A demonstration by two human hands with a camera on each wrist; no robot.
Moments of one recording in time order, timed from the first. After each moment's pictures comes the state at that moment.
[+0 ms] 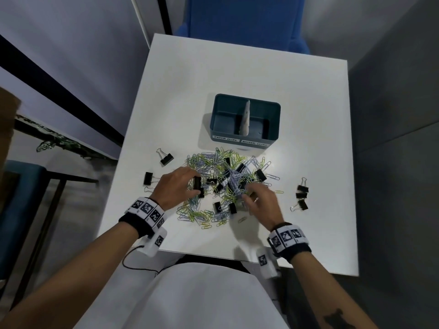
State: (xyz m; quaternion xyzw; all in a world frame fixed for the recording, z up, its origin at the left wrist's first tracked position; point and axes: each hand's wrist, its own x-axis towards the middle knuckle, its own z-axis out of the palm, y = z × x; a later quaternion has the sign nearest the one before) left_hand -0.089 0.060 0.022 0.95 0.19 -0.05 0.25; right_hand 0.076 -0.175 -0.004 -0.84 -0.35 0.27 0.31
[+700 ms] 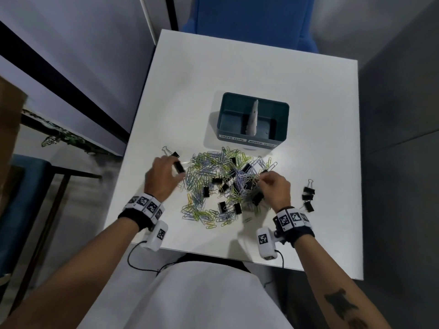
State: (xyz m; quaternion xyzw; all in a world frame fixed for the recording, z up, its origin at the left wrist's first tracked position) left_hand -0.101 0.090 0.006 0.88 0.40 -0.01 0.24; right_hand 0.107 -0.149 -0.004 -0.88 -0.13 0.29 0.36
